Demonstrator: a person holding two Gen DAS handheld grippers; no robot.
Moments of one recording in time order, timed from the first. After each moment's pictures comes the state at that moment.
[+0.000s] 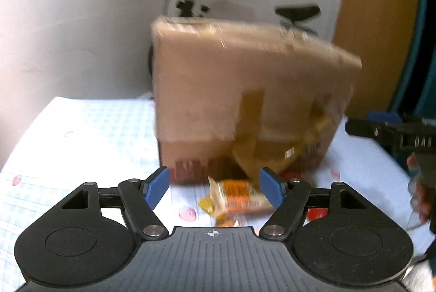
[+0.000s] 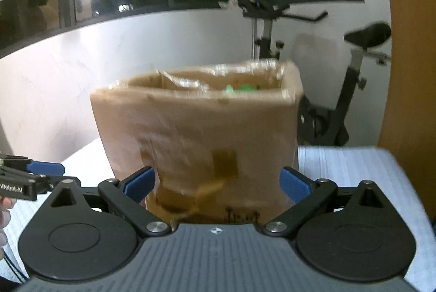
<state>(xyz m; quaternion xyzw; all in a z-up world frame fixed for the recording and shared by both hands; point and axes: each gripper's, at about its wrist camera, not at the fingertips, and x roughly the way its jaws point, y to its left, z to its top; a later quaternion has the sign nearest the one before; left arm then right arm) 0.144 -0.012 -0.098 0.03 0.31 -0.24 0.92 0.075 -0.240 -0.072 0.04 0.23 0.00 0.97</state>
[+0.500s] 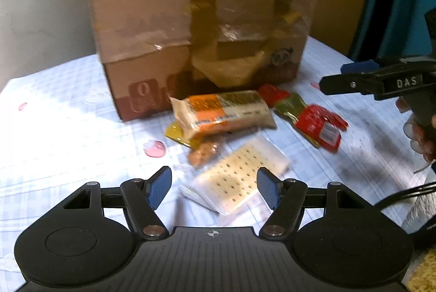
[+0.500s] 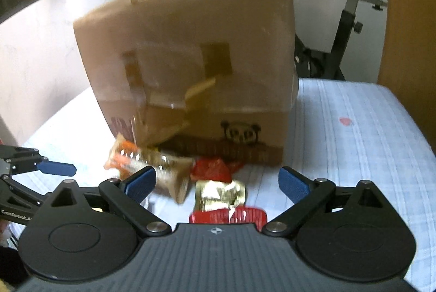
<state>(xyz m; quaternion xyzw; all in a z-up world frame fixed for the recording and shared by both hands) 0.135 -0.023 -0.165 0.12 0.37 -0.33 0.86 0.063 -0.240 -0.133 0.05 0.33 -0.02 0.94</state>
